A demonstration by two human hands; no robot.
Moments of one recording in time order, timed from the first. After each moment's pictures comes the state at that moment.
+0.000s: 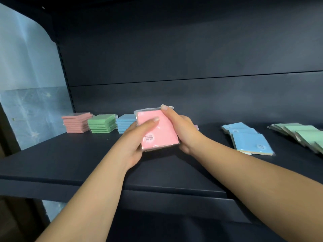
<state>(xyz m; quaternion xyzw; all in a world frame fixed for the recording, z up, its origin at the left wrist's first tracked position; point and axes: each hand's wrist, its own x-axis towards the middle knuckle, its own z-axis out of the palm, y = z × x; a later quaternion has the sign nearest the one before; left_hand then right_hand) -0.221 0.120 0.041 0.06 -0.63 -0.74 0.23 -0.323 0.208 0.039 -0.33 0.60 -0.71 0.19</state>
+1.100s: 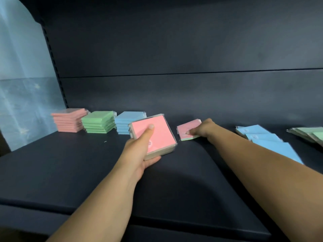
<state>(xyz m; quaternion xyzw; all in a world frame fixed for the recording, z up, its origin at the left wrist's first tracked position) -0.266 0.084 0.021 0.24 -0.55 -0.76 0.25 -0.451 0.185 0.024 -0.08 0.90 -0.42 0.11</state>
